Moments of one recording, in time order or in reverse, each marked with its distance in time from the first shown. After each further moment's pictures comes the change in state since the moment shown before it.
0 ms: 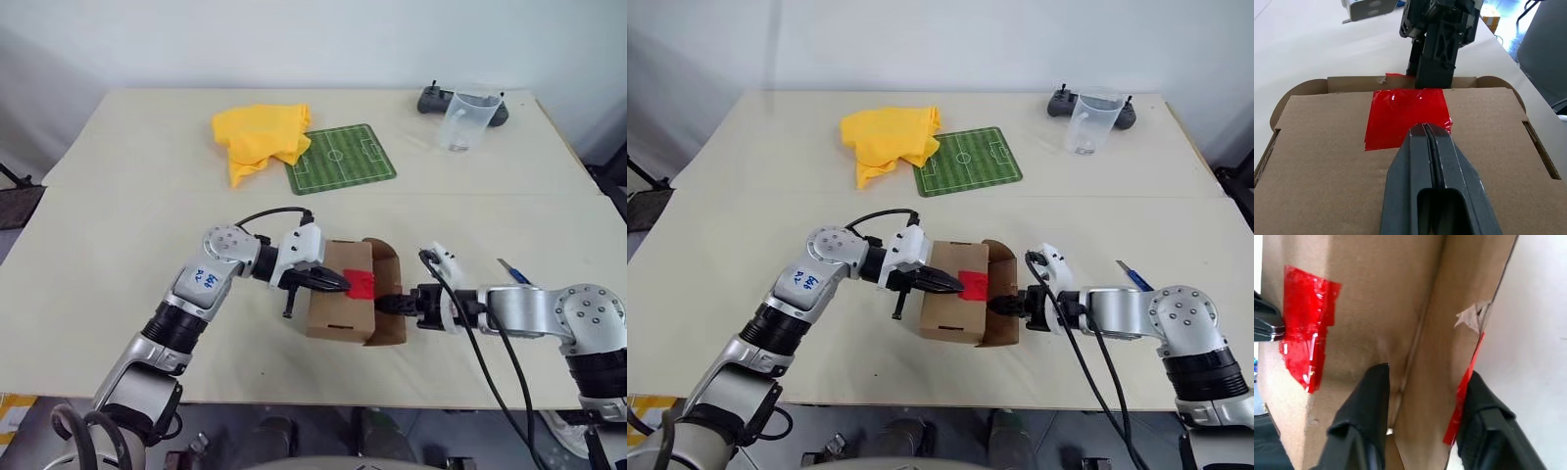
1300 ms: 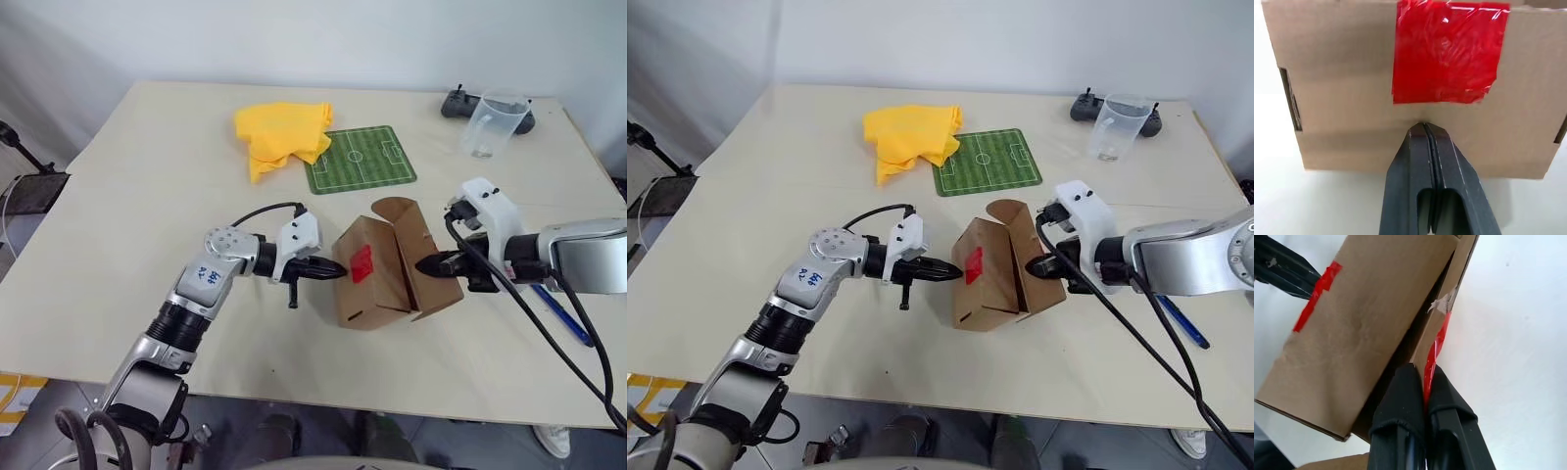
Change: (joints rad) left arm 0.004 -0.031 0.030 0.033 0.045 0.141 0.108; right arm -0.373 -0.430 0.146 -0.230 0.080 0.055 -0.067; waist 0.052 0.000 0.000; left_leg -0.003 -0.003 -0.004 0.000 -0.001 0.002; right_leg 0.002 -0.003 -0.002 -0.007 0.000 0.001
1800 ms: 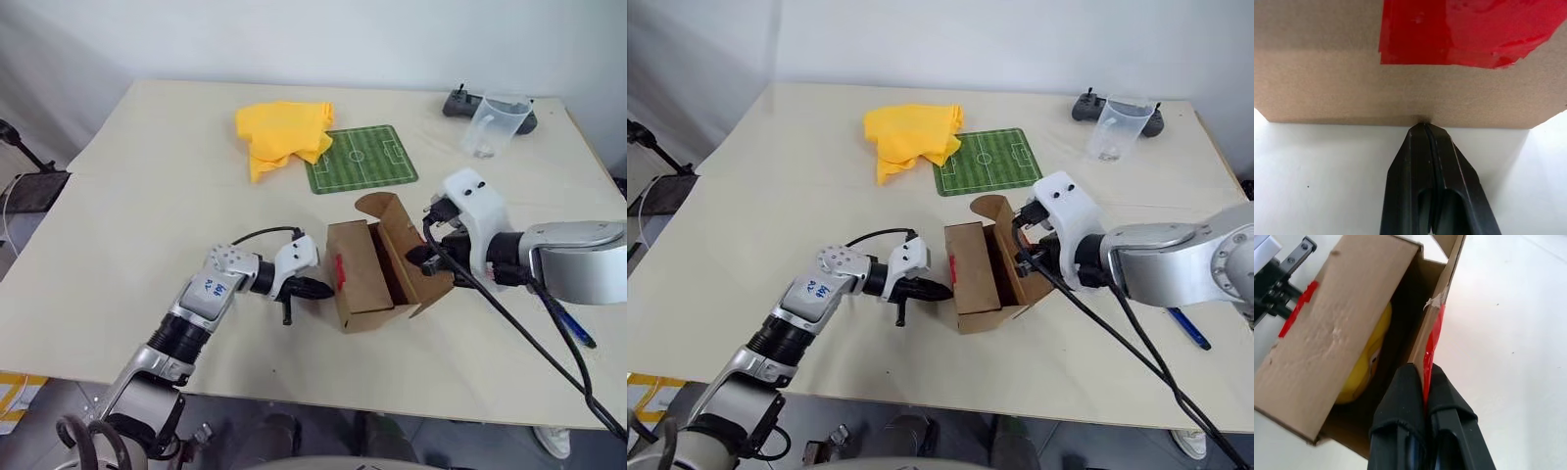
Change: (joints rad) left arm 0.058 -0.009 -0.026 0.010 0.069 0.058 0.015; right arm -0.014 0.008 0.040 -0.134 0.010 -0.121 -0.164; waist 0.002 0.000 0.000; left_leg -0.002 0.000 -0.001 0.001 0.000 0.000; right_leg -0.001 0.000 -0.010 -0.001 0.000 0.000
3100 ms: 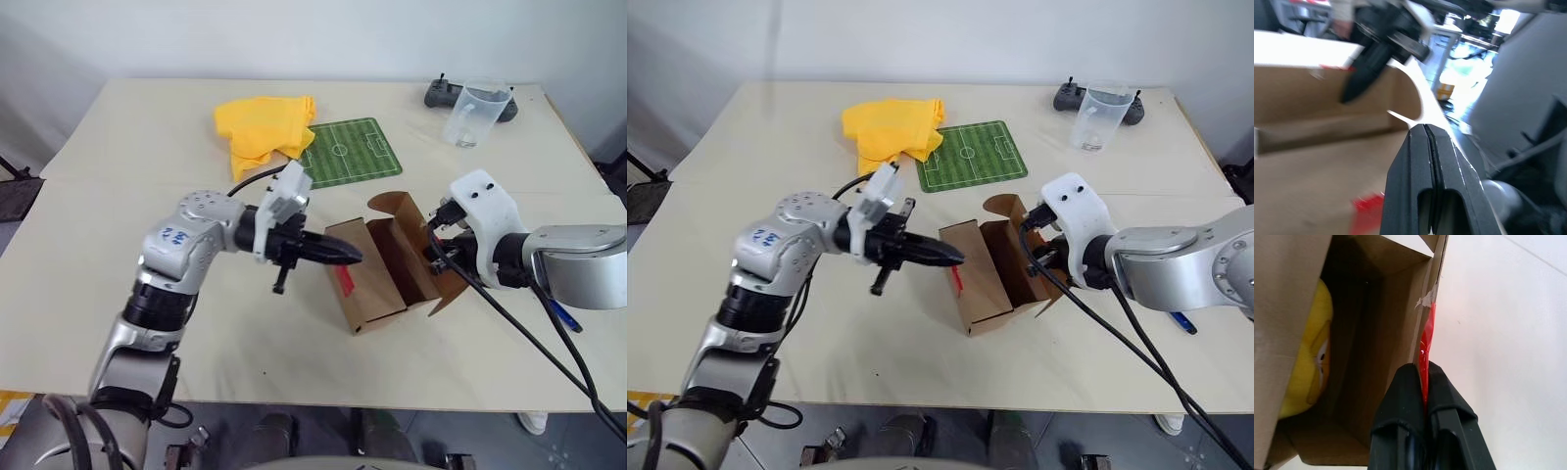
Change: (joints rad) left arm -0.190 0.005 0.155 -0.147 -0.365 0.174 -0.148; right arm -0.006 -0.039 0.016 -0.008 -0.066 0.034 -0.032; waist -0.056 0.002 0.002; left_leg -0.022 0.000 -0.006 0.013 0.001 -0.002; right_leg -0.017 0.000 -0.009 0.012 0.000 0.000
